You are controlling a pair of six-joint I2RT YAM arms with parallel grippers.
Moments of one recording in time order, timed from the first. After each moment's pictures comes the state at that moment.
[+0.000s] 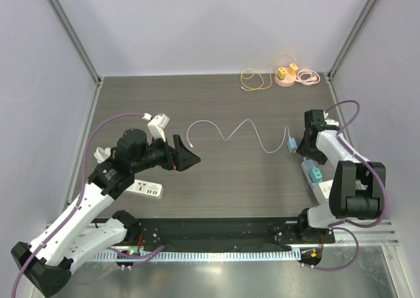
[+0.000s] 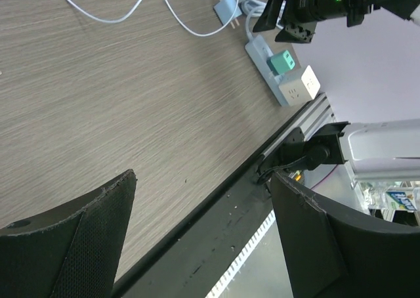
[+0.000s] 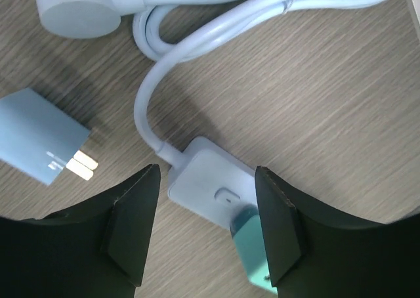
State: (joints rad) left arm -0.60 0.81 0.84 -0.41 0.33 -0.61; right arm -0.05 1.45 0.90 -0.68 0.43 0.50
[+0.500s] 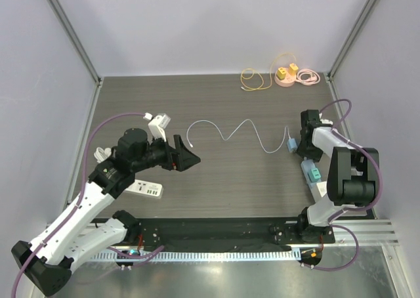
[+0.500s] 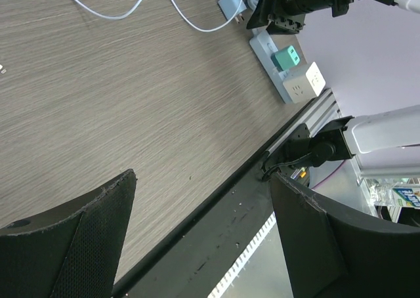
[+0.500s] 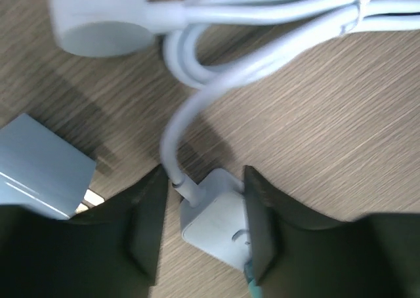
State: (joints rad) left arm -0.60 0.82 0.85 -0.43 0.33 -0.58; right arm -0.07 1.59 0.90 -0.57 0.40 0.45
